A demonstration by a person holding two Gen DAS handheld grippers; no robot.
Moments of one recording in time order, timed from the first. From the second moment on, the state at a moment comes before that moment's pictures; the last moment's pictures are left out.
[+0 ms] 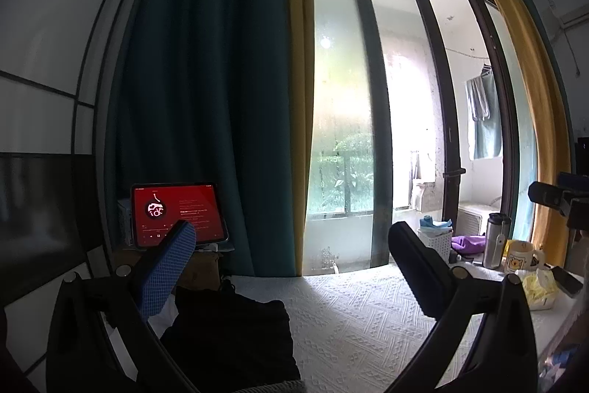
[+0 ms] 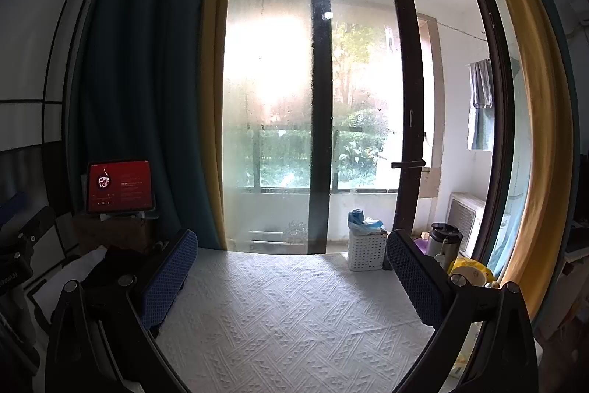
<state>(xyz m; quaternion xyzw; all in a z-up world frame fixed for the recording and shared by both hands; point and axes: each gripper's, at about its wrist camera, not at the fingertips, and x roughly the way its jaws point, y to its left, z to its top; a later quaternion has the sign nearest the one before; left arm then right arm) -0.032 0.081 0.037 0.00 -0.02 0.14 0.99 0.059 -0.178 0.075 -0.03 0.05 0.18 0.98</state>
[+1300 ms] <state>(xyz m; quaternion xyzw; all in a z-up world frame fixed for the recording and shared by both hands) -0.030 0.079 0.033 -0.02 -0.01 0.12 0.99 0.073 -0.184 0.065 -0.04 0.06 0.17 0.98</state>
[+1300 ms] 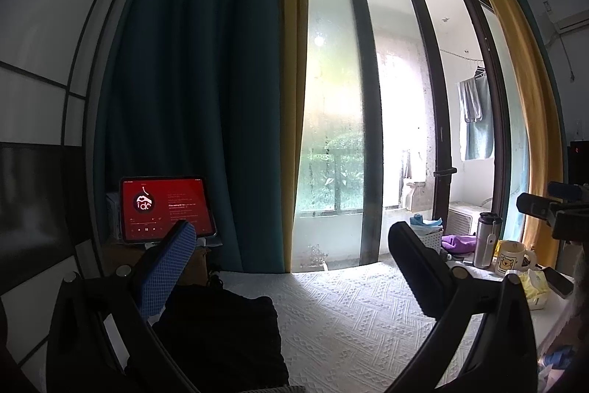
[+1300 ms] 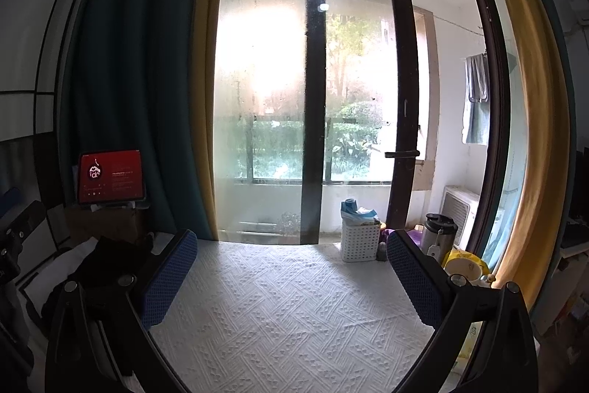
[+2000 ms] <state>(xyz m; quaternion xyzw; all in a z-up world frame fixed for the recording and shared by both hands) -0.030 0.076 0.031 -0.02 -0.01 0.13 0.99 0.073 -0.183 0.064 -0.05 0.06 0.18 0.98</state>
